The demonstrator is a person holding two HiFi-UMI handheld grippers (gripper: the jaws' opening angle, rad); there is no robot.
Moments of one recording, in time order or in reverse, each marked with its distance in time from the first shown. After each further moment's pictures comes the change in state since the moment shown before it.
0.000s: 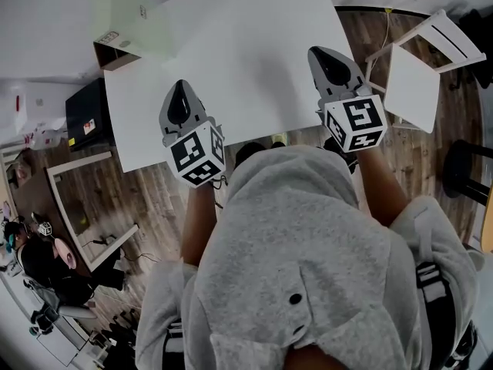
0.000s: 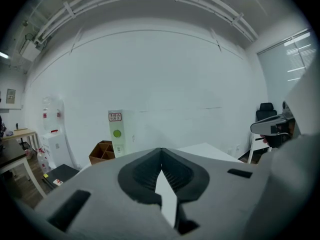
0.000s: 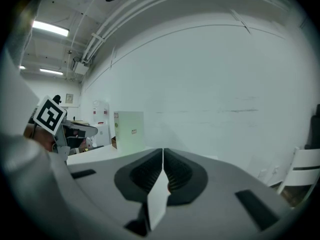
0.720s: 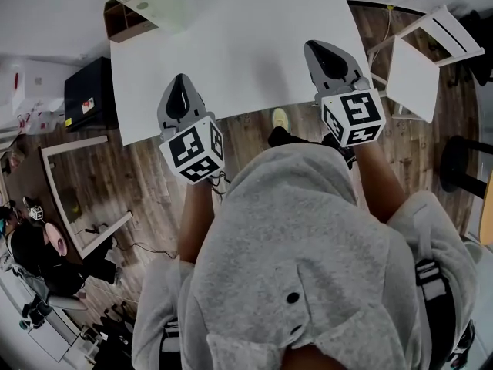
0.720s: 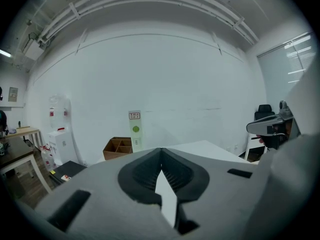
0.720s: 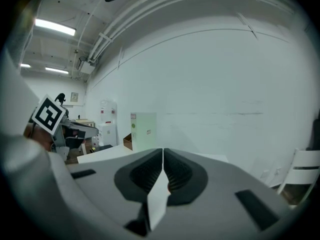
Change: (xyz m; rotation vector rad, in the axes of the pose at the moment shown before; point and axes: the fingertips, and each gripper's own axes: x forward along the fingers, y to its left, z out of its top) left arm -0.074 0.047 -0.015 -0.016 0.008 0.001; right arm -0.028 0.086 0.006 -0.028 -0.003 0.036
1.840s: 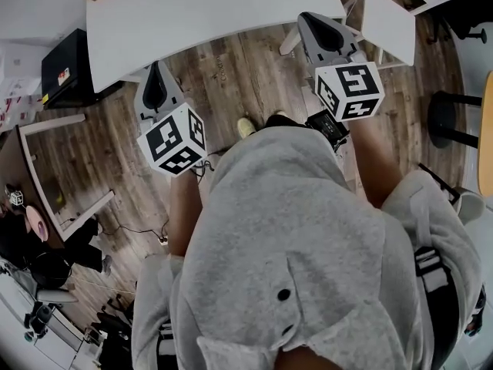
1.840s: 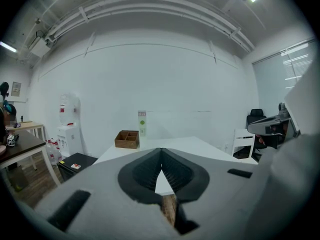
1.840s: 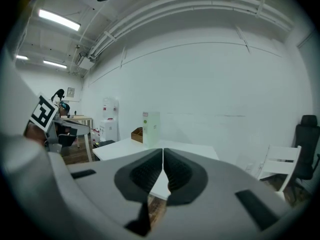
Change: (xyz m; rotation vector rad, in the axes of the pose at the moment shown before) left arm -0.181 -0.014 -0.048 -0.028 -0.012 -0.026; right arm -0.170 0.068 -0.033 -0.021 0.015 -0.090
